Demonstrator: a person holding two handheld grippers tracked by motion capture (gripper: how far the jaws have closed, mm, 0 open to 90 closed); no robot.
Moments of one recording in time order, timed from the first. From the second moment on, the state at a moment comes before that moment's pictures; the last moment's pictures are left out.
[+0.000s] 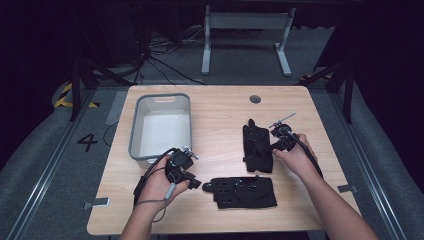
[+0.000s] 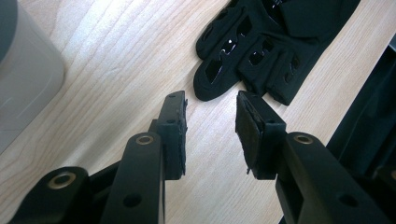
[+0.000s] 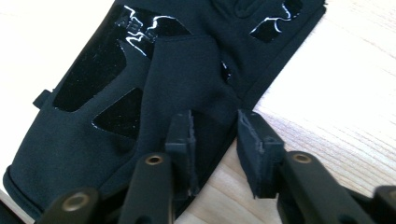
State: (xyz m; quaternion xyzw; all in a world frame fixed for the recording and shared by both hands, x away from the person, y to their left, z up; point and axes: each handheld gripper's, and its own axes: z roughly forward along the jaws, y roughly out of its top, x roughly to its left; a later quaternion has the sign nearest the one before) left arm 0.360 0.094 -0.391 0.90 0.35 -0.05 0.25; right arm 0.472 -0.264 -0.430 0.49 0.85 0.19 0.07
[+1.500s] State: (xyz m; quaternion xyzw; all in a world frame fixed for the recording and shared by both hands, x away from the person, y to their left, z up) left arm 0.365 0.083 -0.391 0.91 0.34 -0.06 0.24; right arm 0.391 -0.259 -0.327 0.39 0.87 0.25 0.16
